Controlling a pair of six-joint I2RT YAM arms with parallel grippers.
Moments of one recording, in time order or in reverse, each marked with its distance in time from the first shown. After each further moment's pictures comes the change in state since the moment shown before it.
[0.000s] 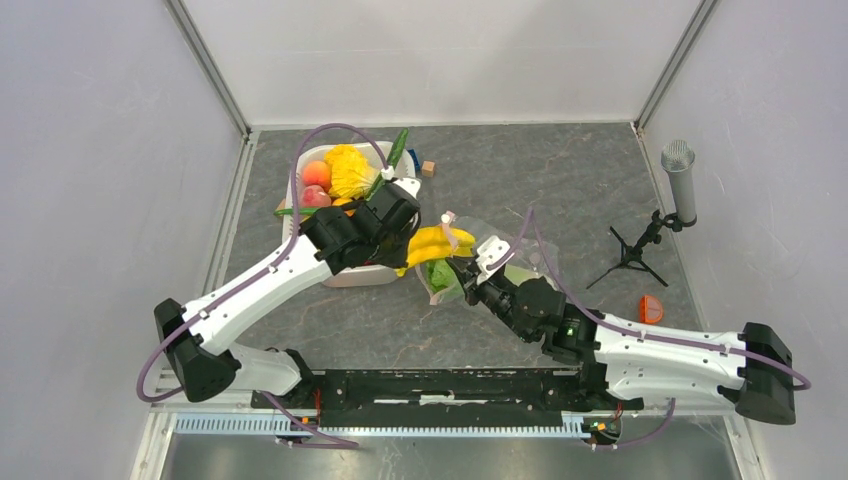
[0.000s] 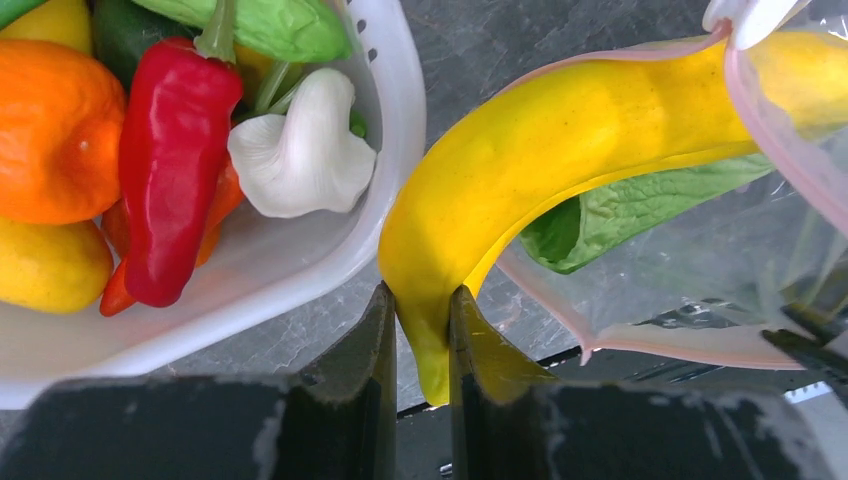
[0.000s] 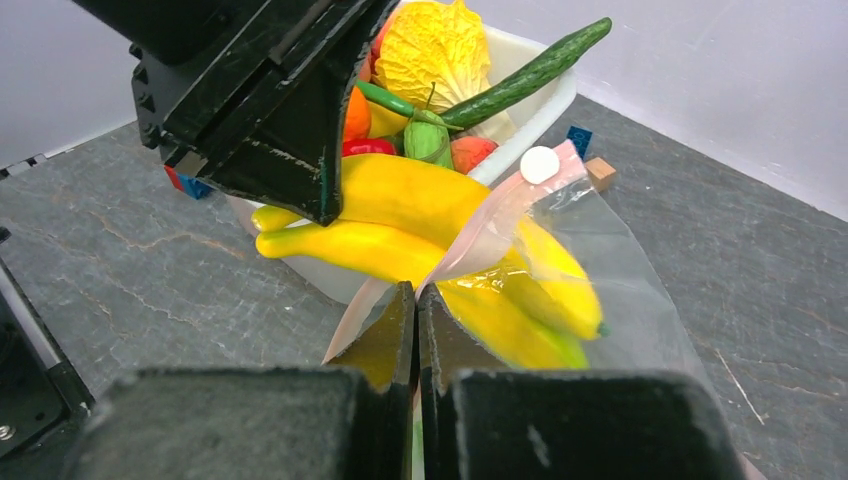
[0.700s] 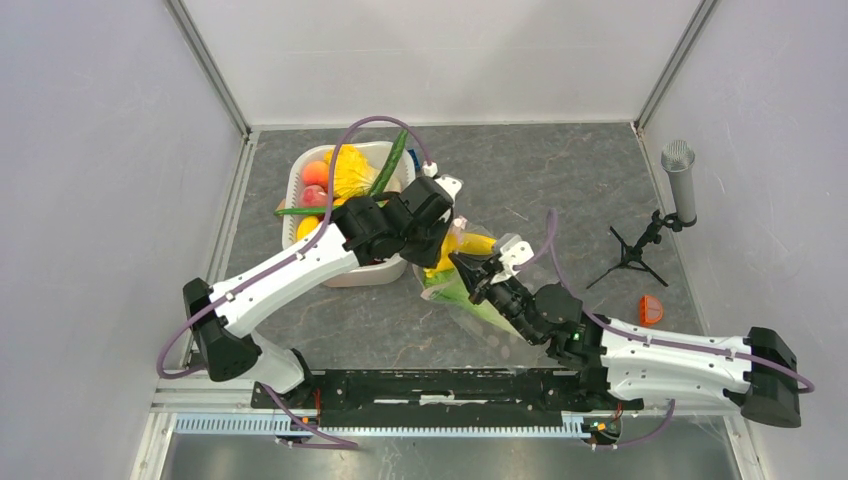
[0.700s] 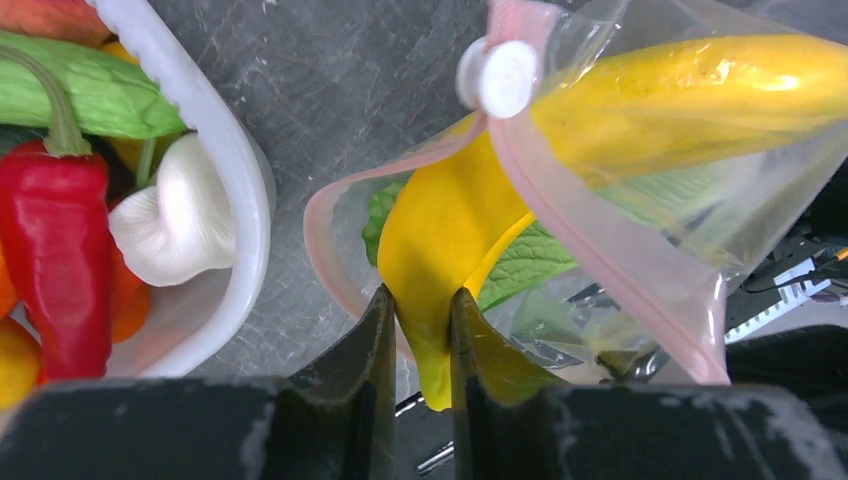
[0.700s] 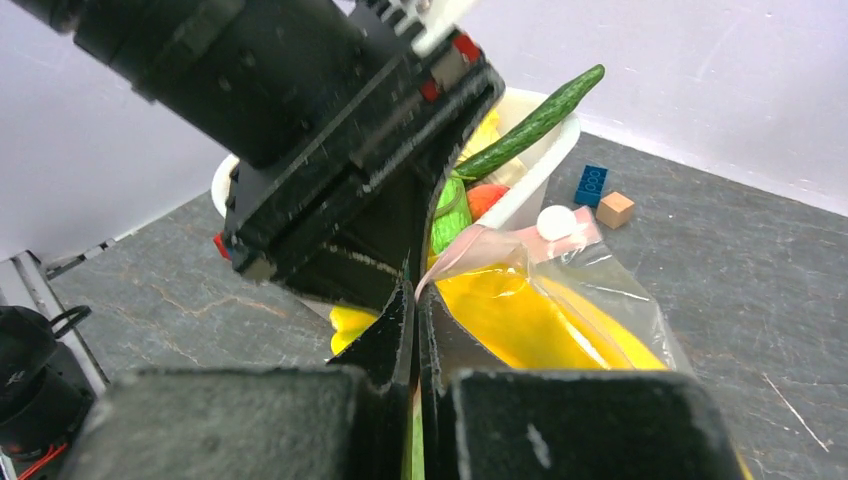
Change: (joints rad) left arm -0.093 0.162 0.179 -0.002 0.105 0.055; right arm 0.019 -0.032 -0.039 0.134 0.027 0.038
